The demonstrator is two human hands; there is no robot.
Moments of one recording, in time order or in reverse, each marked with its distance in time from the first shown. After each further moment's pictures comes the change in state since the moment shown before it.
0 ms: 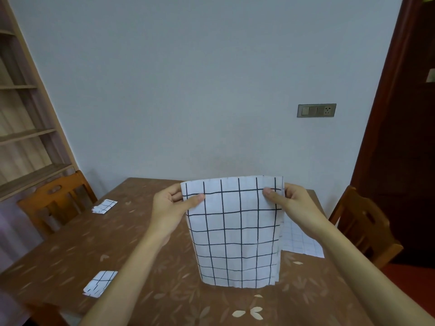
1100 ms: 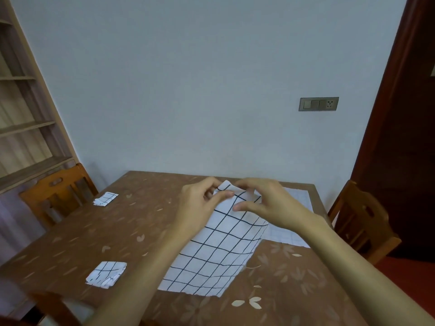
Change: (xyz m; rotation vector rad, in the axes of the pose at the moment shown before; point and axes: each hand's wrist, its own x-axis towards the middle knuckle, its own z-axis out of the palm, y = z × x) left_hand -0.015 0.003 0.041 0.484 -0.114 0.354; right_hand -0.001 -0.022 0.035 -0.551 -0.233 -0.424
